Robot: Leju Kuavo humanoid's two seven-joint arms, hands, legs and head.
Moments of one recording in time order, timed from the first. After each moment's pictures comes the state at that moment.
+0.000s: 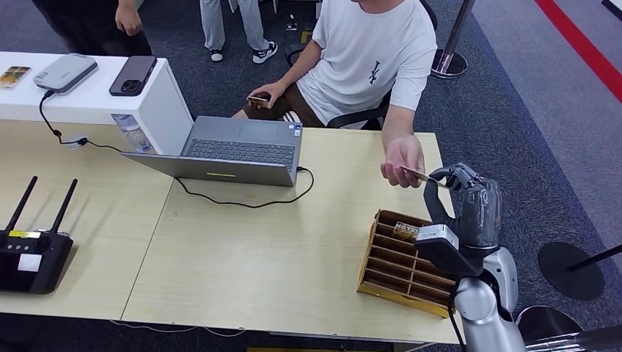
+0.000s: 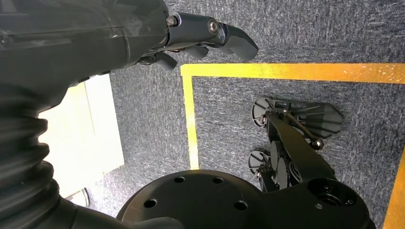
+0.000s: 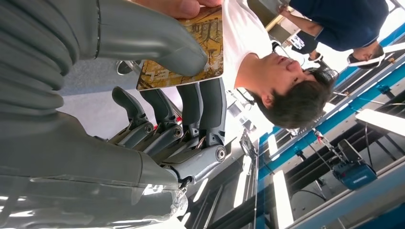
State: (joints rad) left arm -0.10 0.06 -1.40 -0.14 1.57 0.17 -0.18; right arm -0.15 -0.08 0.02 -1.65 0.86 -0.32 -0.39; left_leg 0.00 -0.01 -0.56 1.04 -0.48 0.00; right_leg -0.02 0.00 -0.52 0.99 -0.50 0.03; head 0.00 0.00
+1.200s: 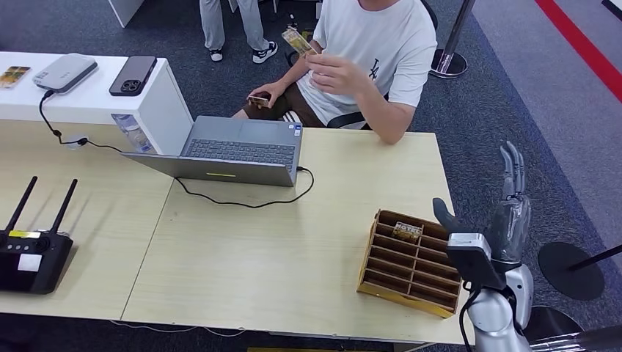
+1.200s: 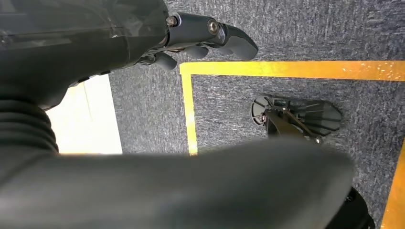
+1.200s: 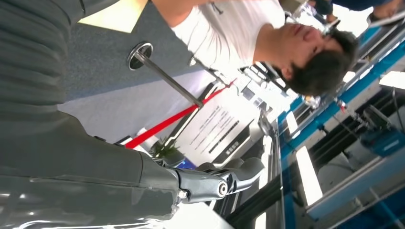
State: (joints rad) left arm -0.10 0.06 -1.40 -0.14 1.57 0.16 -0.19; right arm -0.08 -0.08 -0.07 -1.69 0.74 -0.40 -0.42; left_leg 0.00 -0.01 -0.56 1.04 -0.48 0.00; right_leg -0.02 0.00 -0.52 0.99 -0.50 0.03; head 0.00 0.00
